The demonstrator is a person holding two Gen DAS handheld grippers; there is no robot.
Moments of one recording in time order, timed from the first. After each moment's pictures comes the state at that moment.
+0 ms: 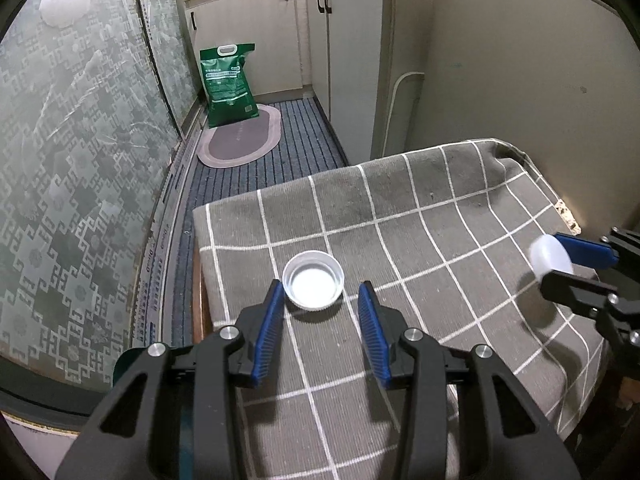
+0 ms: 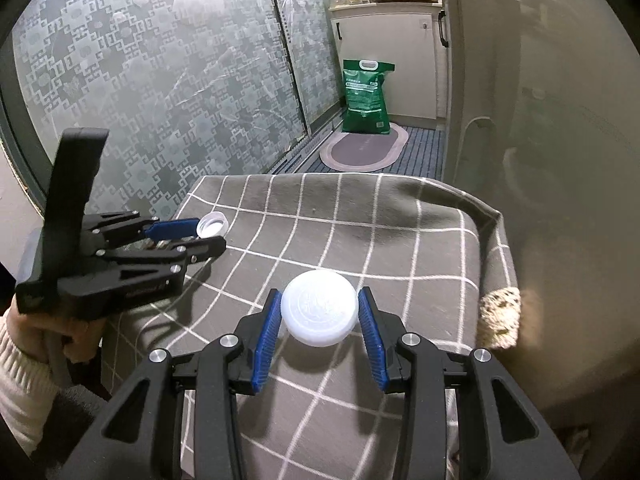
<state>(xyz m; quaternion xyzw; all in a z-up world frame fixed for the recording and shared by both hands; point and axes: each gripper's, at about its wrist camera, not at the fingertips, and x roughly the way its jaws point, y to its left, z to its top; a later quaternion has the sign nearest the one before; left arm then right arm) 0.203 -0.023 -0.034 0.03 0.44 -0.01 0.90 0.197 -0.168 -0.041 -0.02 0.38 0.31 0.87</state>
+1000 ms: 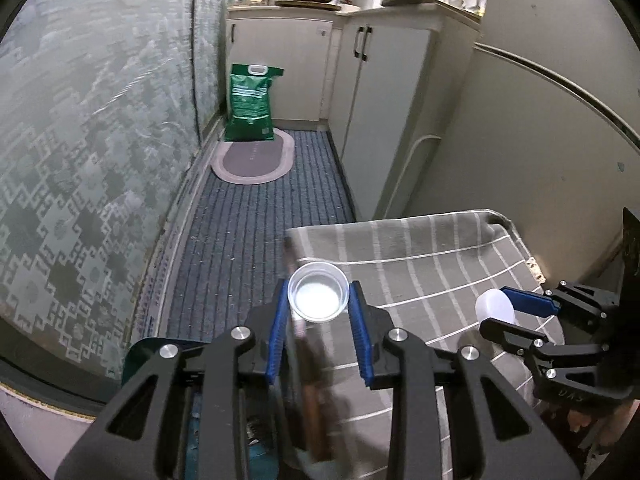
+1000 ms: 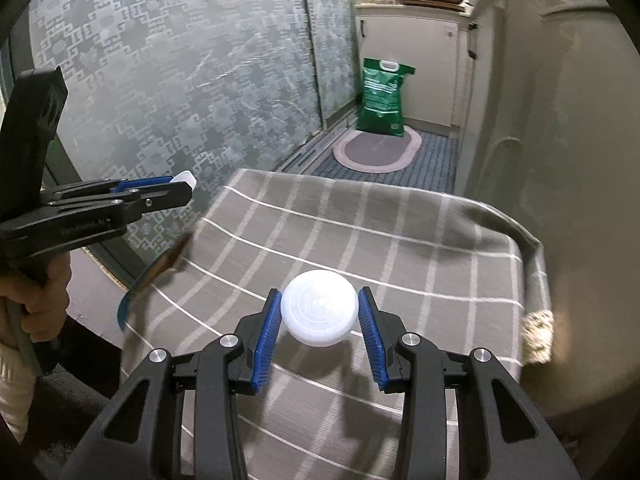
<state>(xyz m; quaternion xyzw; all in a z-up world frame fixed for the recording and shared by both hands) 0.159 0.044 0.016 -0.06 0.38 0.00 0.92 0.181 -0.110 -0.027 -0.06 0.38 0.32 0.87</state>
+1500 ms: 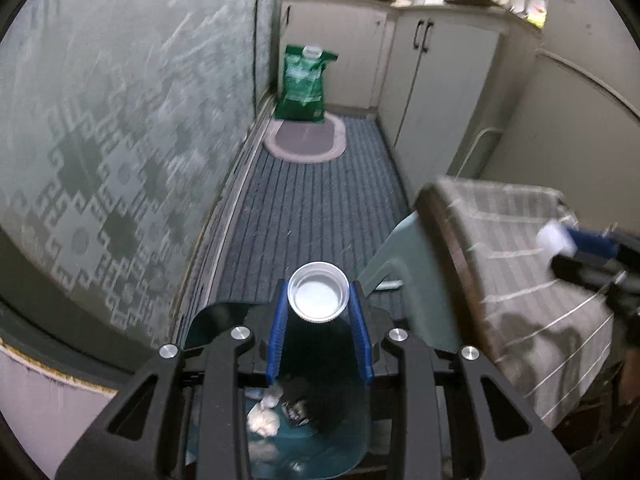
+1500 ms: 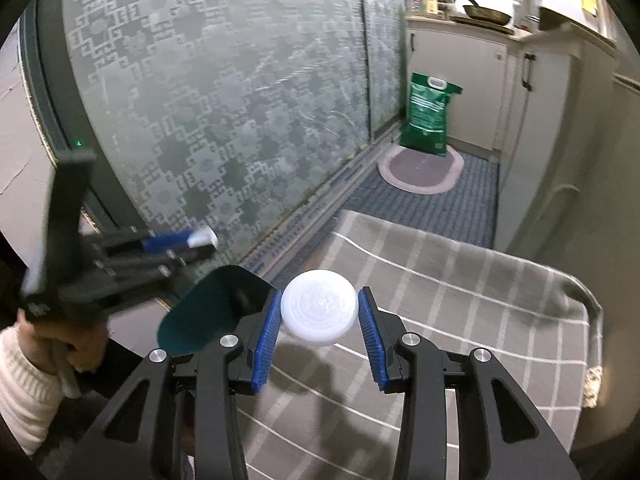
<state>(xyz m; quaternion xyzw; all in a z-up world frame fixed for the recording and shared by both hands) 0.119 0.139 -0.024 -0.07 0.41 0.06 0.91 0.165 -0.014 0.004 -0.08 0.36 0.37 0.85</state>
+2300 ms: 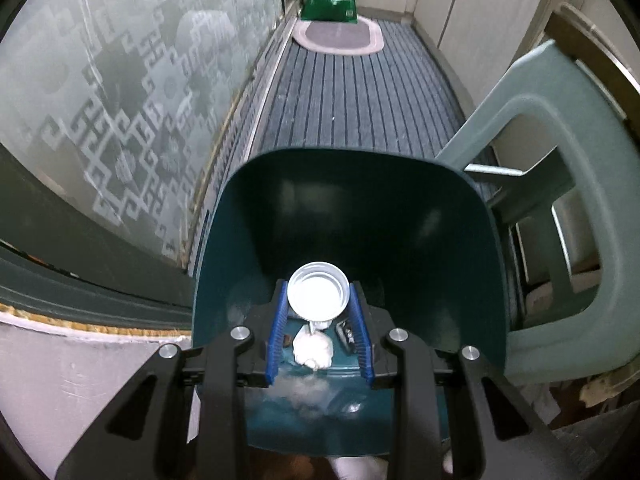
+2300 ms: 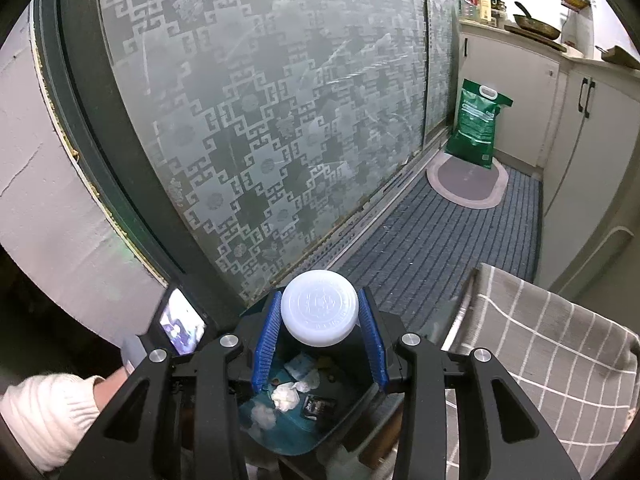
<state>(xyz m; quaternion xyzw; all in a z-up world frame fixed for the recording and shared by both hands) 0.094 0.193 -0.157 -0.06 0.55 0.08 0.83 0.147 0.097 0.012 -0.10 0.37 0.41 0.83</state>
